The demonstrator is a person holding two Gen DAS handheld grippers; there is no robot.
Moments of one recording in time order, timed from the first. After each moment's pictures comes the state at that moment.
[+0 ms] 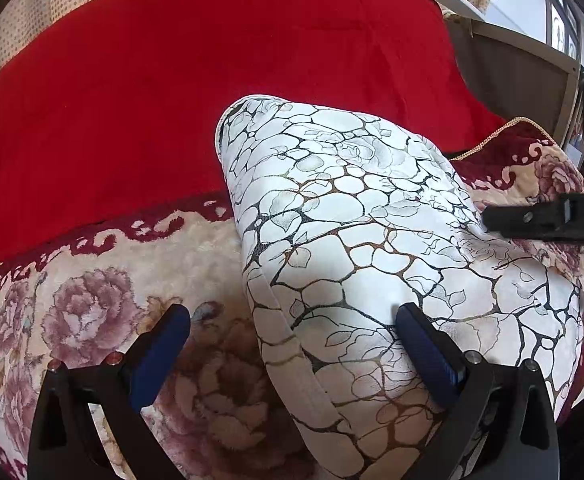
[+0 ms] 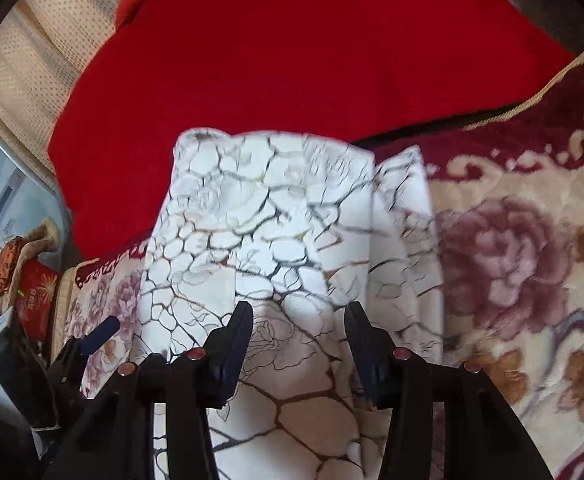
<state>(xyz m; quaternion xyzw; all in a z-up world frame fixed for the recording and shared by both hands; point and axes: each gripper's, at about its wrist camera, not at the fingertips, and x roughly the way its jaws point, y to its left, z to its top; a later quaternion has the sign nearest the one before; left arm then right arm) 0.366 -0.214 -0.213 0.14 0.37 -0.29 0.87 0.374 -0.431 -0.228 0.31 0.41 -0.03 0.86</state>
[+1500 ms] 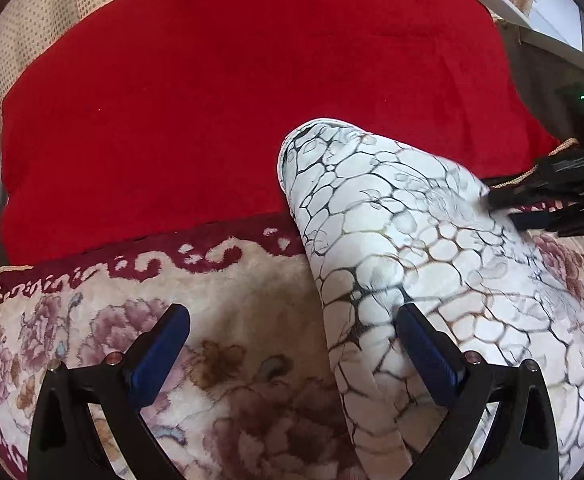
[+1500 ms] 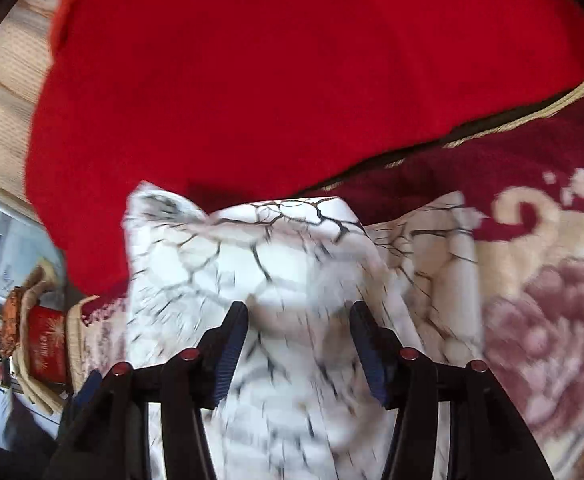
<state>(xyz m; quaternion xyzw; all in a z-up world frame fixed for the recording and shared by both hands) 0.422 -0.208 -0.196 0.15 0.37 -0.22 0.89 0.447 -0.489 -0.243 0.38 0.45 -0.02 0.81</state>
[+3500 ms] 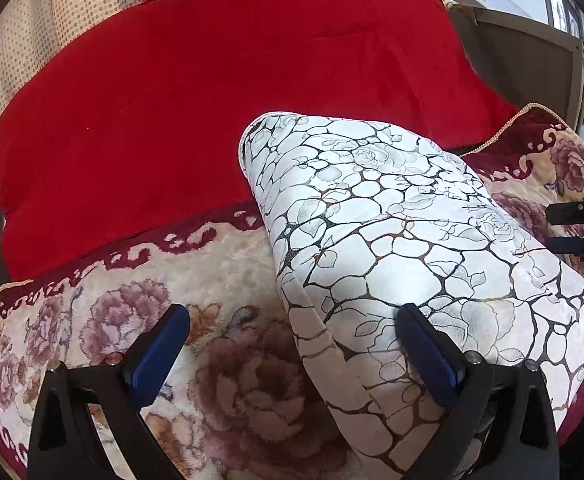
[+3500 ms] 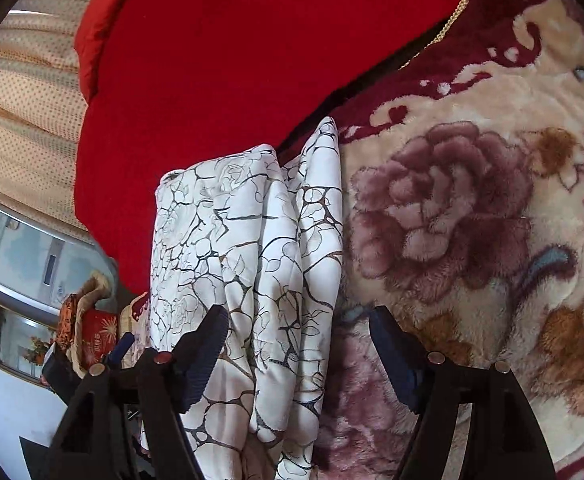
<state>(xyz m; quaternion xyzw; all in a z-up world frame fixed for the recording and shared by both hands) 0.357 -0.207 -0.195 0.19 0.35 -0.26 0.88 0.277 -0.541 -0.275 0.47 0.39 0.03 0.79</state>
